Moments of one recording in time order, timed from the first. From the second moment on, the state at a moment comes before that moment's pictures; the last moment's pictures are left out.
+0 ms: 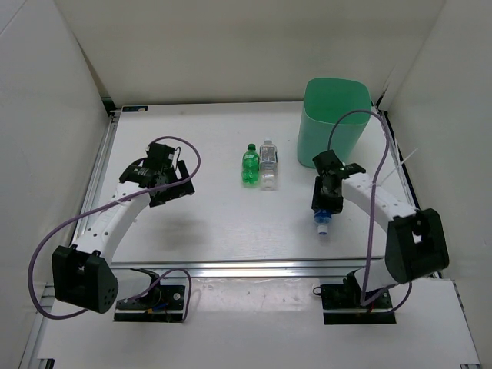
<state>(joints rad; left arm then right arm) -0.28 1.26 1.05 -0.84 -0.14 -0.55 0.36 1.48 0.97 -0.79 0.17 0.48</state>
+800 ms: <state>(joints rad) -0.28 1.21 1.02 -0.79 -0.12 -0.55 0.17 1.98 2.35 -0.85 0.26 0.40</state>
